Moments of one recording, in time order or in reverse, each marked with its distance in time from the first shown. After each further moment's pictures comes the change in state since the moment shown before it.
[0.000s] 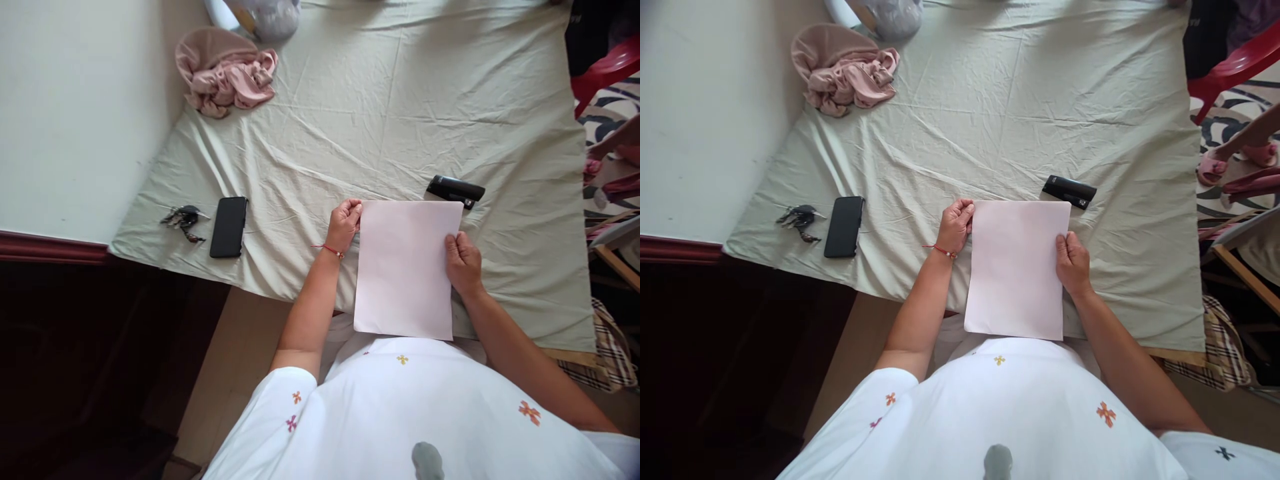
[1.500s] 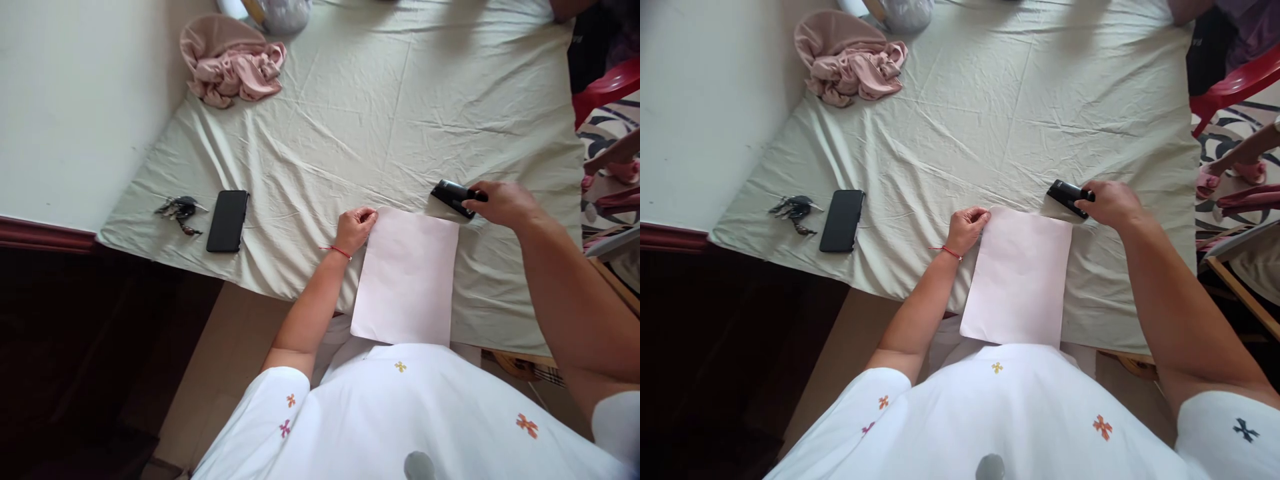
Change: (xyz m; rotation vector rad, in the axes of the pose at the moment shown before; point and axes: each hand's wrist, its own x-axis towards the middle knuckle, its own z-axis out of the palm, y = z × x) left_hand -0.009 0.004 0.006 0.453 -0.011 0.184; right_hand 0.175 -0.018 -0.052 -0.556 -0.254 -0.038
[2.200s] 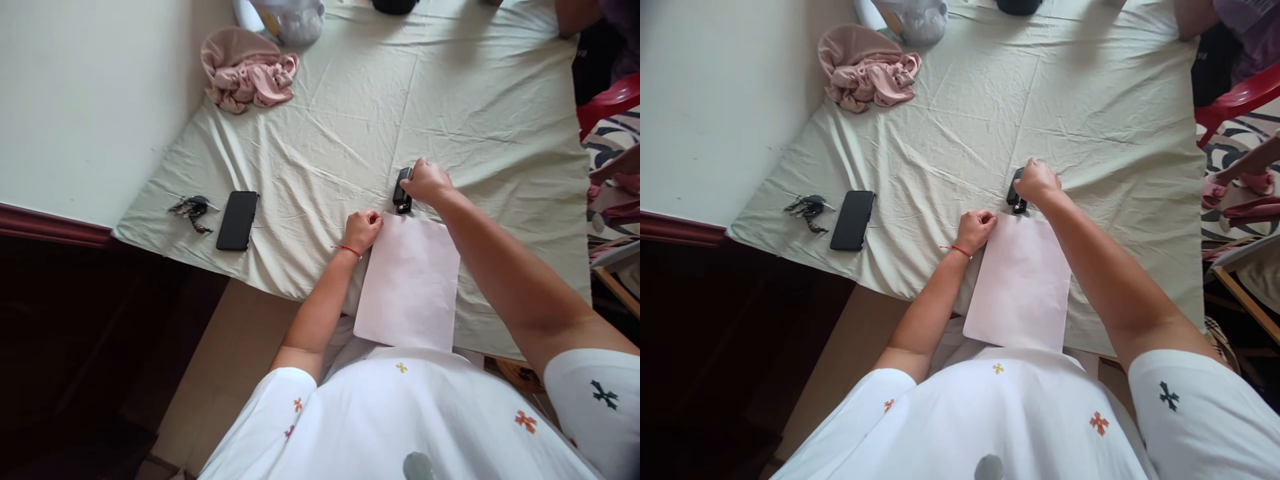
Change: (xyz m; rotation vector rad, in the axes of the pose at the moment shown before) left_hand 0.005 0.010 0.005 0.379 -0.013 -0.077; right_hand 0.028 -0.171 0.044 -0.085 -0.176 0.057
